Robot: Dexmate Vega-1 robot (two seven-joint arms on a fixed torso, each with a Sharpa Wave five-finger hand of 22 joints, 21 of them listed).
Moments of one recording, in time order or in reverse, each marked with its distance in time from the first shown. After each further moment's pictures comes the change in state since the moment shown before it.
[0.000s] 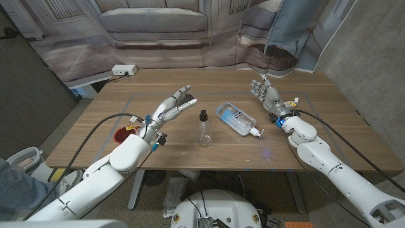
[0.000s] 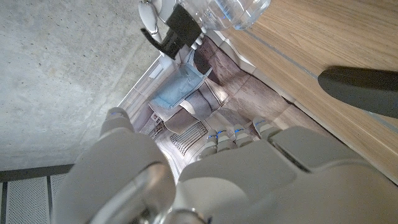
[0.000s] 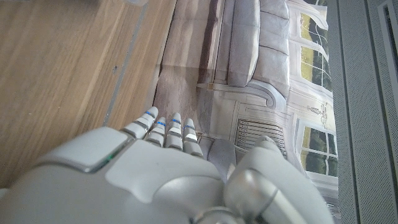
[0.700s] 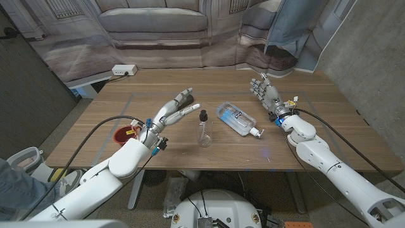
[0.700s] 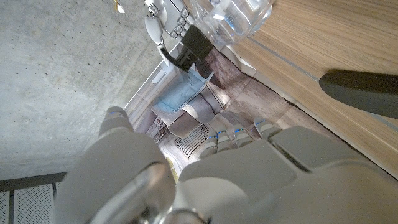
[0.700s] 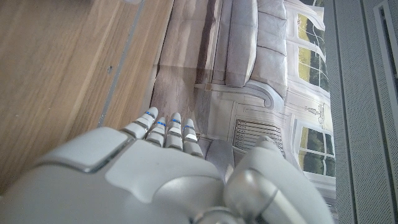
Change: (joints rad) left arm 0.061 0.019 -0.016 -0.065 0.046 0.023 0.032; left_hand 0.004 -0.004 -0.007 -0.007 0.009 -0.011 0.000 0.000 0.000 -0.009 -0.001 0.000 0.000 -0.005 -0.002 0.000 0.000 0.000 0.011 0.000 0.002; right arm 0.010 0.006 -0.003 0.006 -0.002 0.005 0.007; right_hand 0.000 0.000 -0.003 -0.003 0.000 0.000 0.000 0.000 0.000 0.000 0.000 0.000 0.000 0.000 0.000 0.000 0.000 0.000 0.000 -0.006 0.000
